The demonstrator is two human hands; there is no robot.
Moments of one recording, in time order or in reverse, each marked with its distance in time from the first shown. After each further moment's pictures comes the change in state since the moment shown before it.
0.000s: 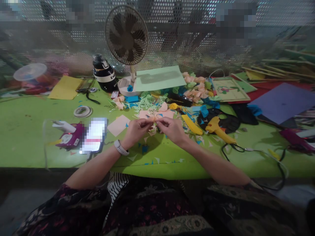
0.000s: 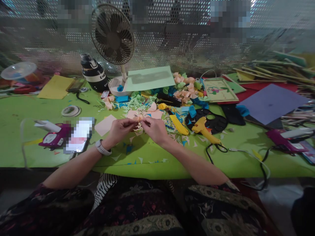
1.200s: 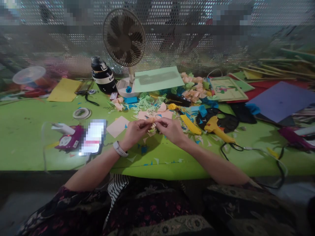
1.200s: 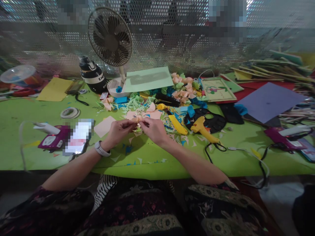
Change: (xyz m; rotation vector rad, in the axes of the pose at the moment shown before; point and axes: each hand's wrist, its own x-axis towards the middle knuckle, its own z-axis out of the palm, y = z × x) left_hand 0.000 -0.003 0.001 -0.007 -0.009 0.067; right_hand 0.002 0.006 0.003 -0.040 0.006 -0.064
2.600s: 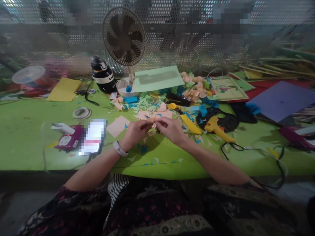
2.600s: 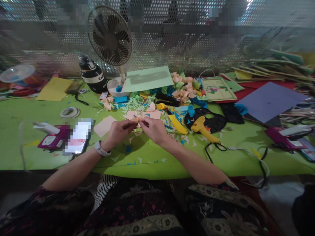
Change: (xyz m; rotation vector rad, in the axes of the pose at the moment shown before) left_hand 0.000 0.005 -0.004 0.312 -0.001 0.155; right_hand 0.000 0.000 -0.002 -0.028 0.005 -0.012
